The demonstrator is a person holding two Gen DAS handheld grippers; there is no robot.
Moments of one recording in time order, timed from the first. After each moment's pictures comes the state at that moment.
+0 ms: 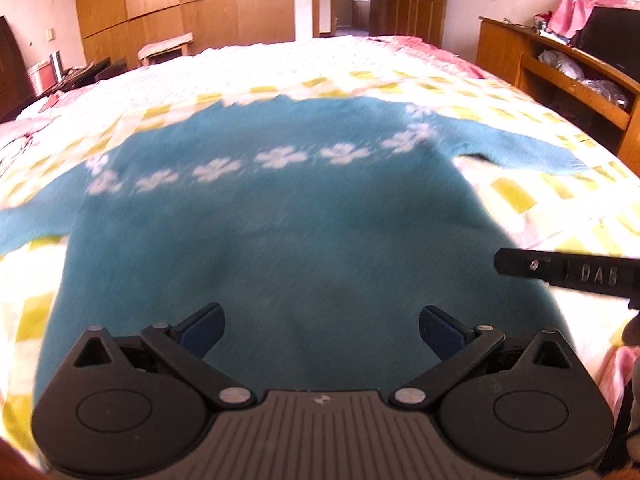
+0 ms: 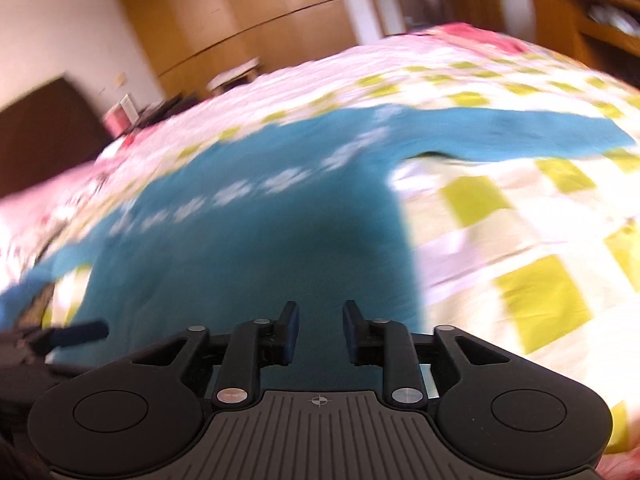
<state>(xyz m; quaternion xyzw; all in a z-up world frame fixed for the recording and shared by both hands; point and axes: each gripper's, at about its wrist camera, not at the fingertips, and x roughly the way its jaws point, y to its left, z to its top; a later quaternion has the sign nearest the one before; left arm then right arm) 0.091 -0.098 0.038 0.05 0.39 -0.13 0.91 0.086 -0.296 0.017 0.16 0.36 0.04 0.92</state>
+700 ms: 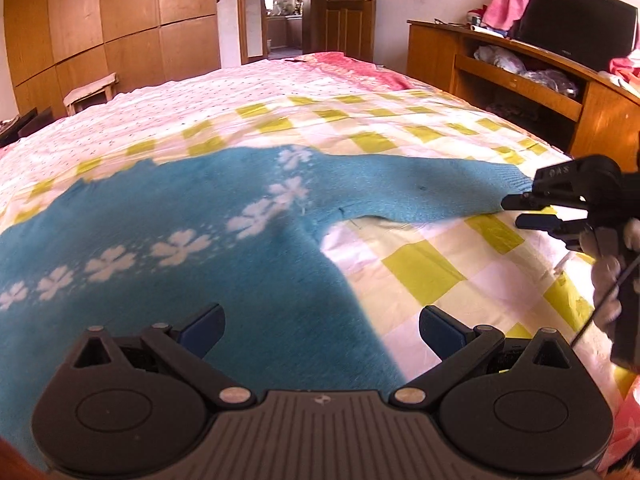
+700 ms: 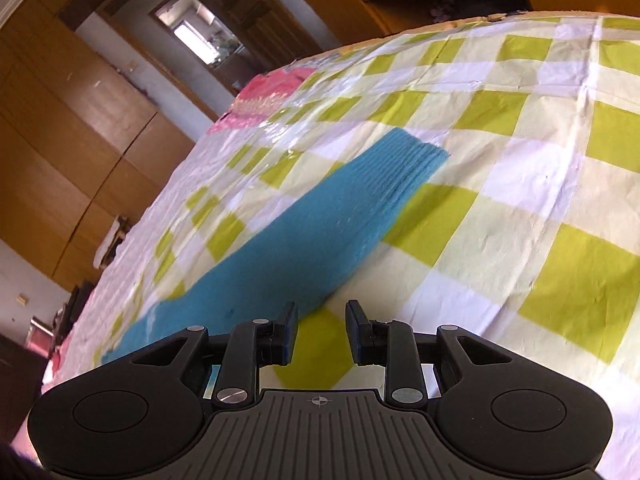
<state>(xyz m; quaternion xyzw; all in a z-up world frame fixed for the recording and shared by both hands) 0.161 -0.234 0.035 0.07 0.36 -0.21 0.91 0.168 -0.529 -0.020 0.39 0.27 -0.15 0.87</state>
